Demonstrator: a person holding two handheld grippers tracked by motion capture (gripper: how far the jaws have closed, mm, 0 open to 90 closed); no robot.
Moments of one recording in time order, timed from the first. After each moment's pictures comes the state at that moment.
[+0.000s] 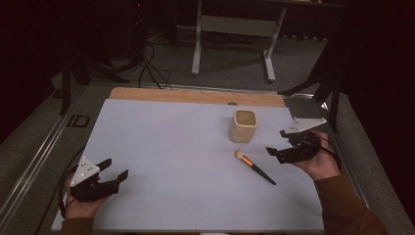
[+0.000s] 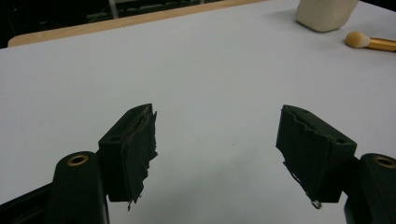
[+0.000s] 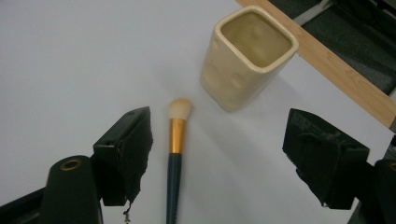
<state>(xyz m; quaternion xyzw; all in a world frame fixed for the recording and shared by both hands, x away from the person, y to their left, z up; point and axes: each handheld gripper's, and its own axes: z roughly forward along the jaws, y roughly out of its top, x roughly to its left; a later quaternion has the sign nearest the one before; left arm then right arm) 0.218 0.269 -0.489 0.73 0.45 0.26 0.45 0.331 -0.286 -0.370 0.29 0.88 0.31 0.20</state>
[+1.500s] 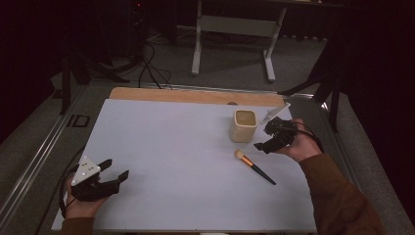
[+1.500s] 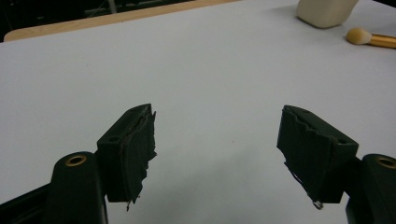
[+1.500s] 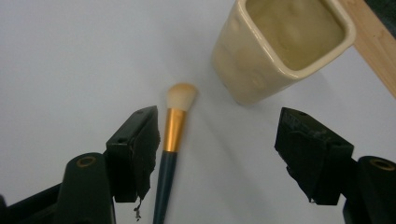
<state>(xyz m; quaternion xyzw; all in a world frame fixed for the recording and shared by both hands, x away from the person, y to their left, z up) 0.219 0.269 -0.490 0.73 0.46 0.25 0.44 0.385 -0.245 -0.387 0.26 0.93 0.20 0.14</state>
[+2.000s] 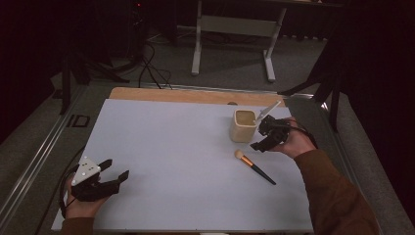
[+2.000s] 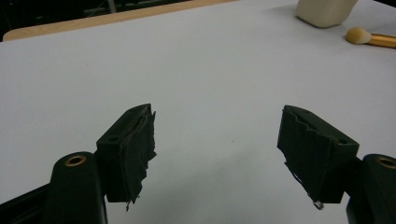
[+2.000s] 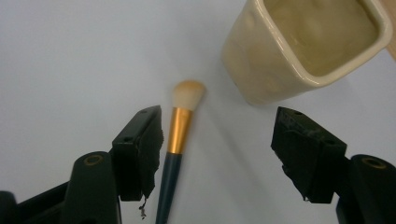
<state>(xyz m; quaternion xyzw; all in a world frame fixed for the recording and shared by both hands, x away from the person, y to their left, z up) 0.220 0.269 -0.490 0.73 0.45 0.25 0.44 0.397 -0.233 -0.395 0.25 0.94 0.18 0.11</state>
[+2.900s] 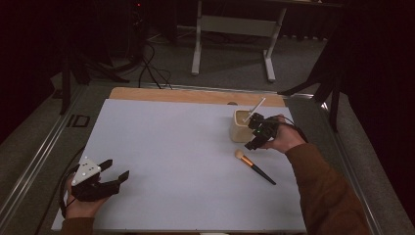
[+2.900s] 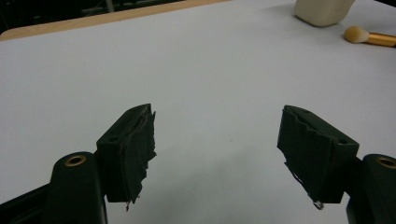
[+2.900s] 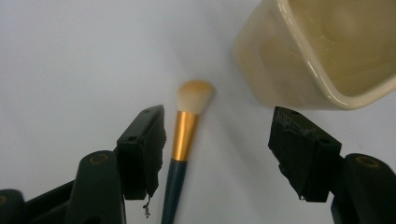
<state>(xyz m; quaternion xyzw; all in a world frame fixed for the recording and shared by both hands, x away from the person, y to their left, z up) 0.220 0.268 -0.491 0.74 0.45 0.25 0.44 0.417 -0.209 -0.407 0.26 0.96 0.12 0.07</state>
